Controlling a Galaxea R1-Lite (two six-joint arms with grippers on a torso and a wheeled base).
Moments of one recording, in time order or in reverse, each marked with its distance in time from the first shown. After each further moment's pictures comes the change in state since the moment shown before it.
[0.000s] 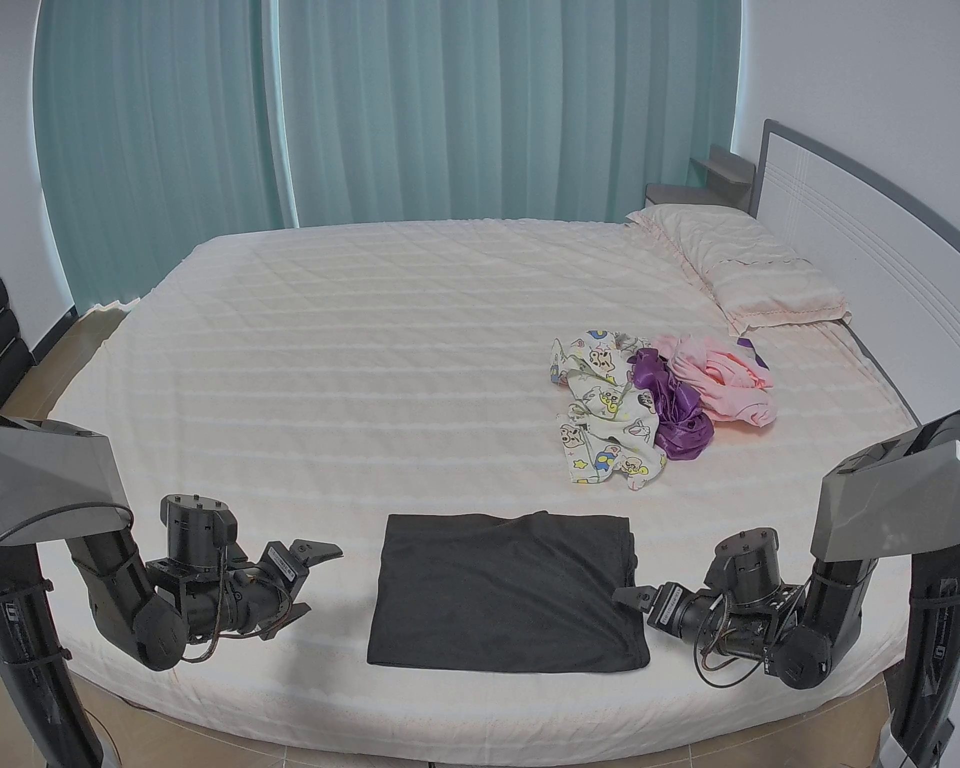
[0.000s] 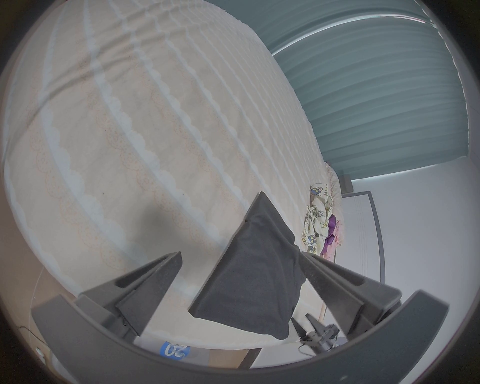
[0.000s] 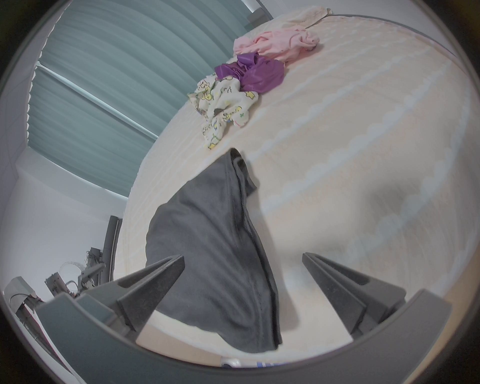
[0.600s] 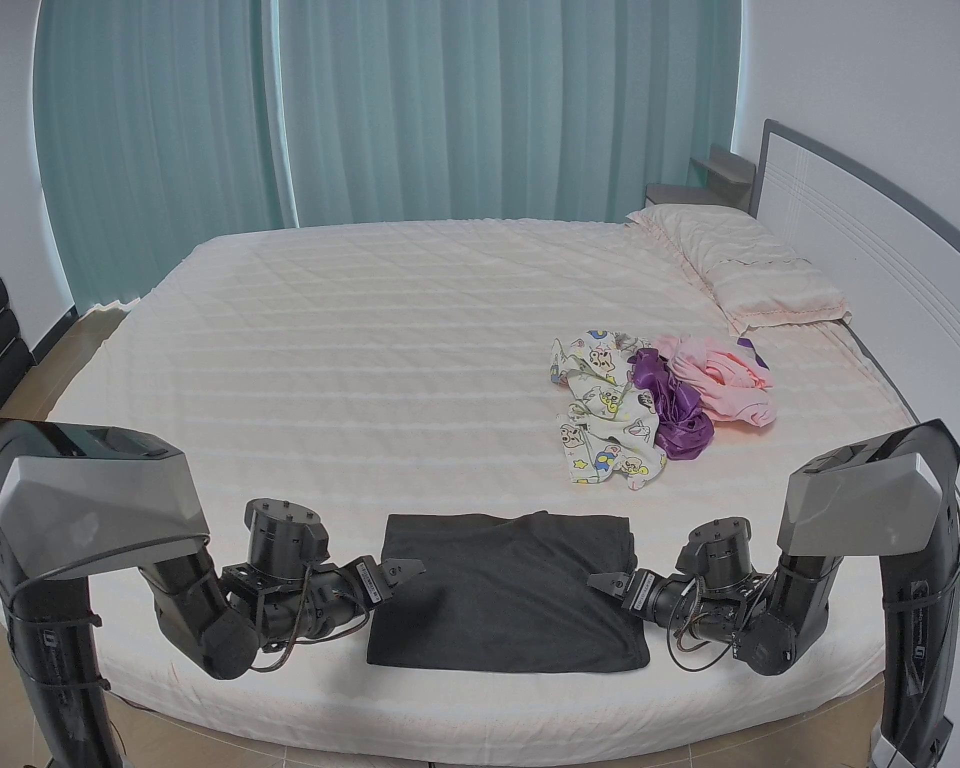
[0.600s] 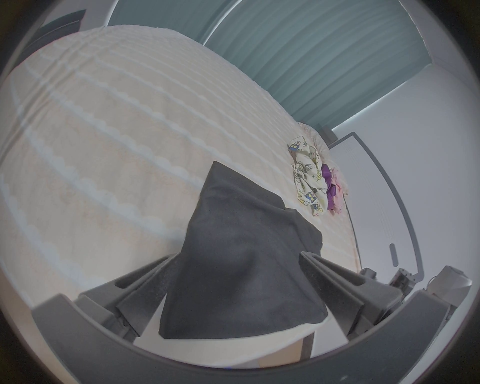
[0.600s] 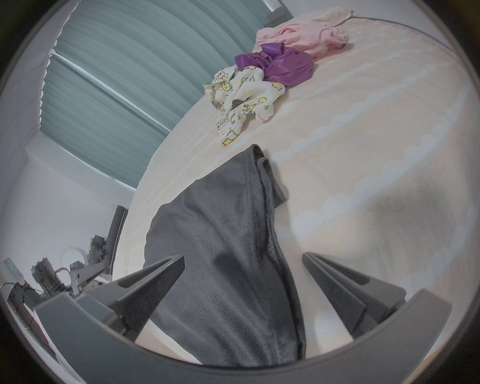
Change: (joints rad) left arm -0.224 0.091 -0.153 0.040 0.140 0.283; right arm -0.009 0.111 -0.173 0.003 0.041 -0.079
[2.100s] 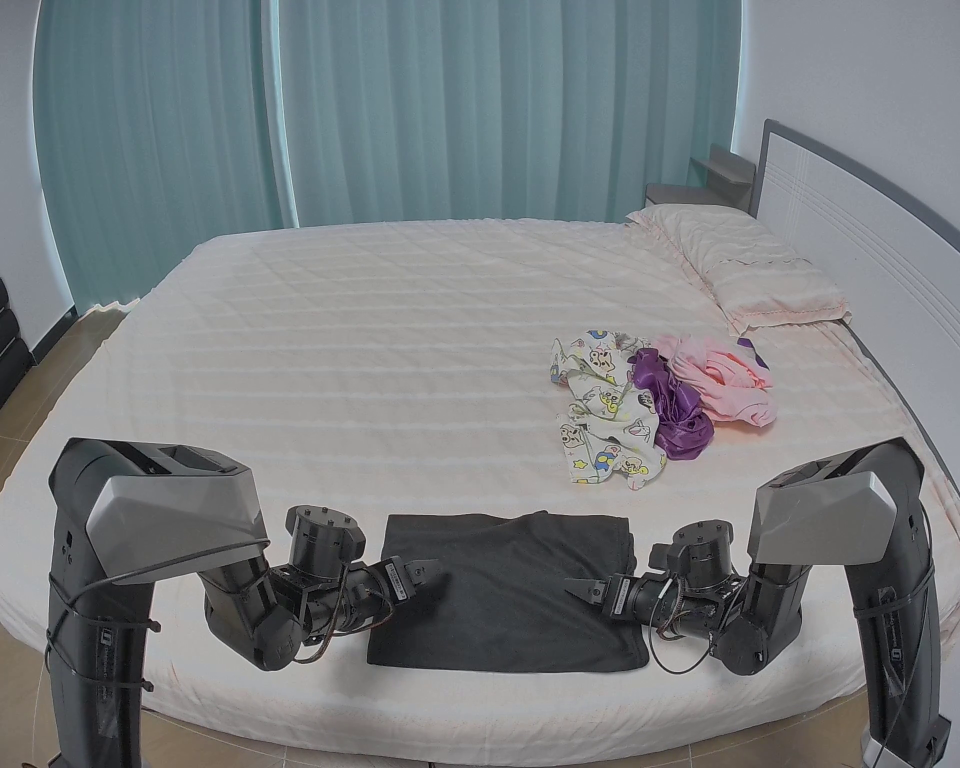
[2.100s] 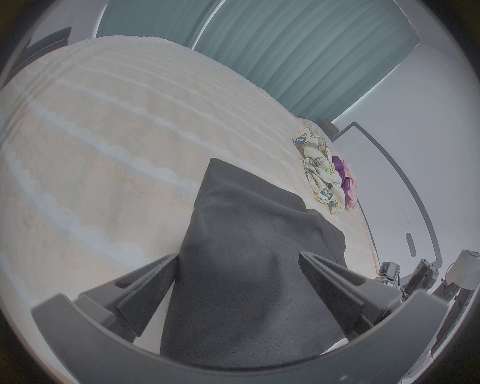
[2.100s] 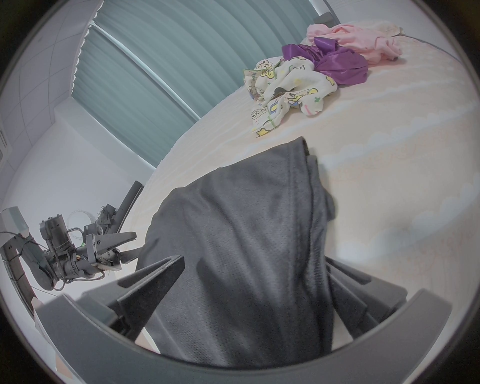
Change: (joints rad) left arm -0.009 0.193 -0.178 -0.018 0.052 0.094; right arm -0.006 0.128 -0.111 -0.090 0.114 -0.201
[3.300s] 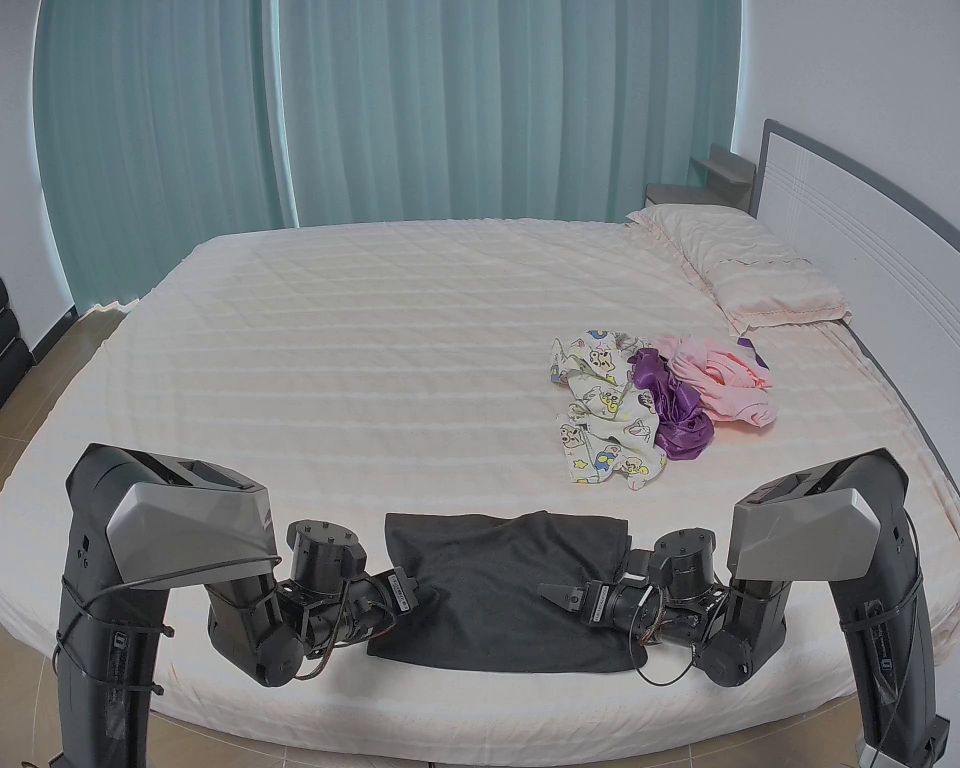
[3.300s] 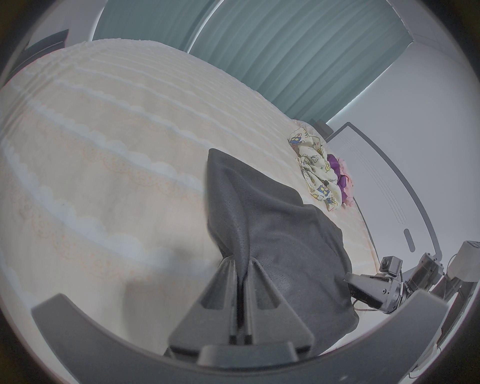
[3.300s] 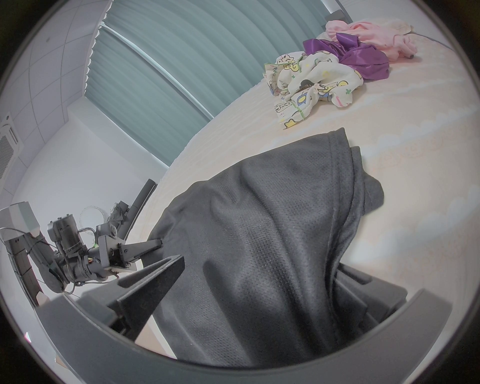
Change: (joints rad) left arm -0.016 0.041 0.050 -0.130 0.007 0.009; right arm 0.061 0.033 -0.025 -0.066 0.017 0.019
